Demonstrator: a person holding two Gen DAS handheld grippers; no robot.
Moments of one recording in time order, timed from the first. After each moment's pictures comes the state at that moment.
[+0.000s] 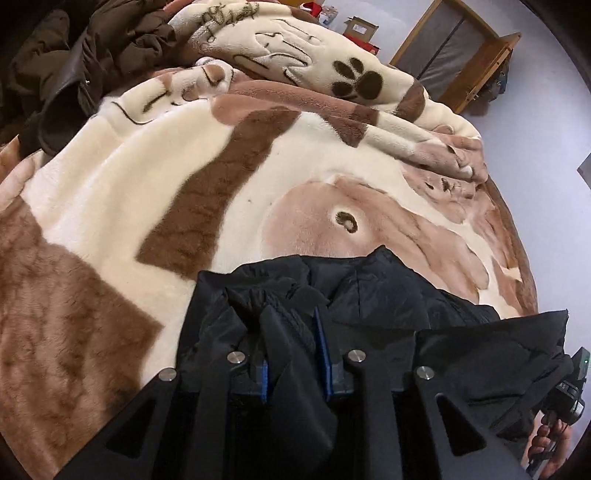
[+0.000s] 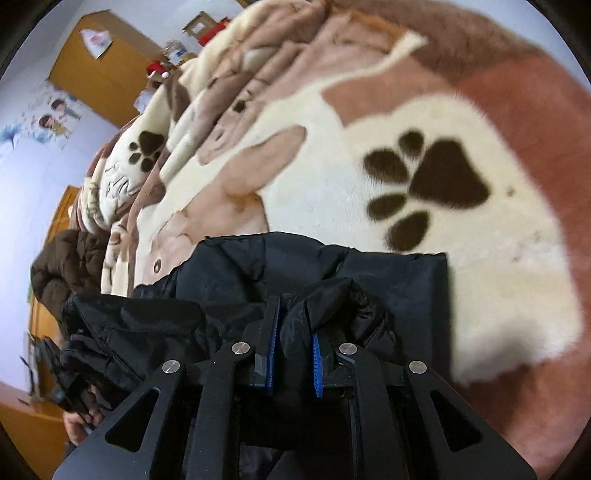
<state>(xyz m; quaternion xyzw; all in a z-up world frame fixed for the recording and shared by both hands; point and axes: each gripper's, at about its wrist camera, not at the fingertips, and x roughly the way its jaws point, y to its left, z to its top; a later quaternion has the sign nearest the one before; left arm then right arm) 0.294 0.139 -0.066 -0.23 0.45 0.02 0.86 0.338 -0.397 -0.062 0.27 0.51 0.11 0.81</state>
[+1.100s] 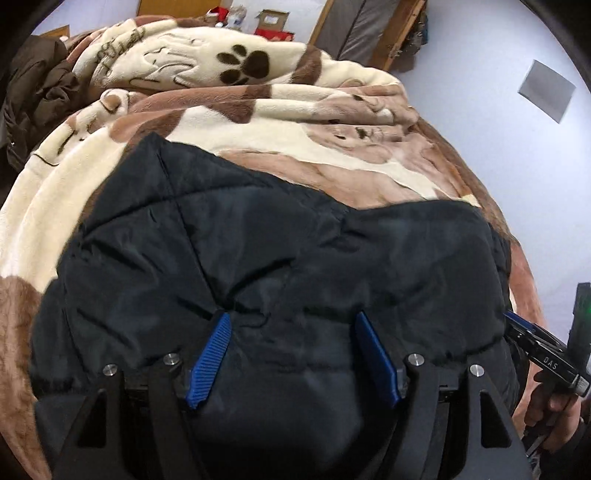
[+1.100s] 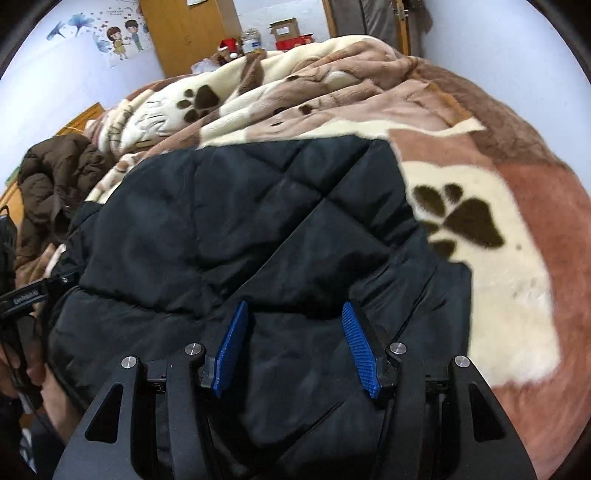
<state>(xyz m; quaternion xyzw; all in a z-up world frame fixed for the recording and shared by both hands) 0.280 0.040 -0.048 -0.14 0.45 -0.08 0.88 0.281 -0.328 -0.049 0.04 0.44 0.11 0.89</state>
